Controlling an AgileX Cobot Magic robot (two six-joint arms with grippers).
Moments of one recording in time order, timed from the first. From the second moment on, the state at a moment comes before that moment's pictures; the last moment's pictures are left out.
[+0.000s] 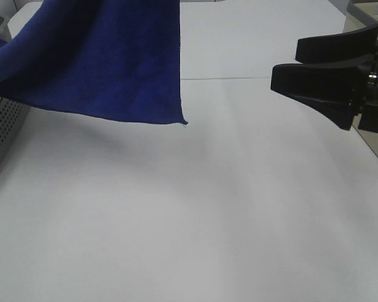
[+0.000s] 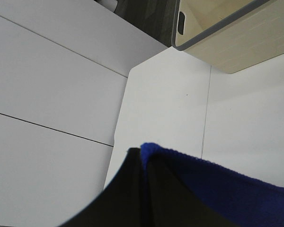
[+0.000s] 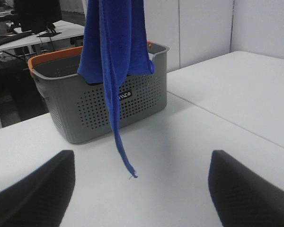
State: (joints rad) left arm -0.75 1.46 -1.66 0.05 0.58 0.93; right arm 0.00 1.21 -0.51 1.73 0.98 -2.08
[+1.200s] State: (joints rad) left arm -0.75 1.46 -1.66 0.04 0.52 0.93; right arm 0.32 1.65 -0.79 1.74 0.87 -2.16
